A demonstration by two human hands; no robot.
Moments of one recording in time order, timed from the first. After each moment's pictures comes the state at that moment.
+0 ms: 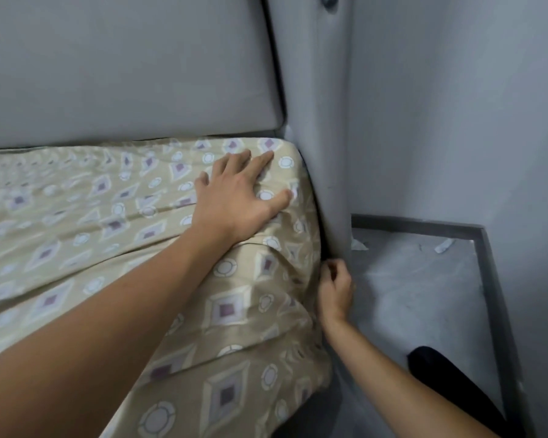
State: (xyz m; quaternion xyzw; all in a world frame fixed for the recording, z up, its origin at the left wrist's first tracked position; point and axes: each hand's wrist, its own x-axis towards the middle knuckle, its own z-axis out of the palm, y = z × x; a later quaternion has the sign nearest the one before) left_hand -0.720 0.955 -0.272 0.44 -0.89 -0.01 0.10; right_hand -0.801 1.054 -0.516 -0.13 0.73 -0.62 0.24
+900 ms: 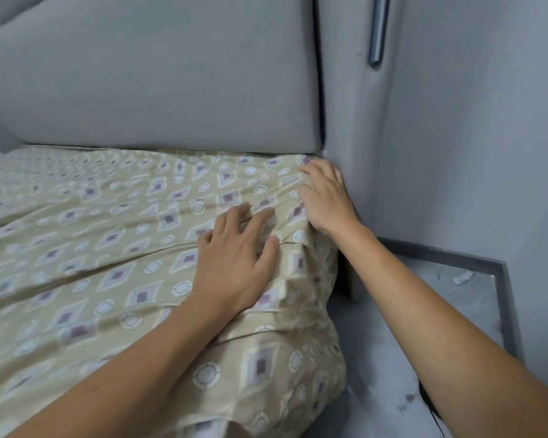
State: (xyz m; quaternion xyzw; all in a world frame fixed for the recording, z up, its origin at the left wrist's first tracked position) left_hand -0.632 1.025 -0.276 0.46 -0.87 0.00 0.15; right_hand -0.845 0.992 -0.304 -0.54 0.70 -0.45 0.14
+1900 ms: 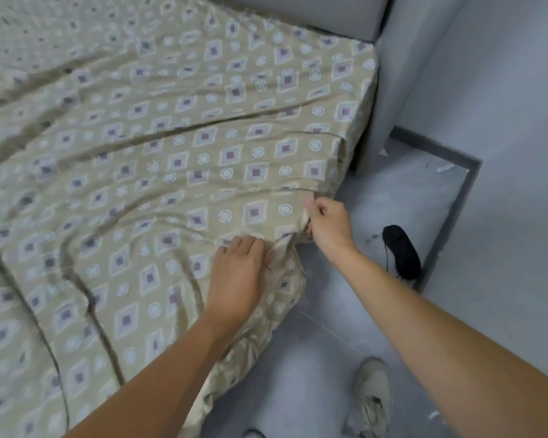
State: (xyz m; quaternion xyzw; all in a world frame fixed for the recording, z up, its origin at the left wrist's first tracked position) left_hand -0.465 1.247 -0.235 0.50 -0.86 -0.03 0.05; right_hand -0.666 1.217 -0.281 -0.31 0.75 -0.39 0.44
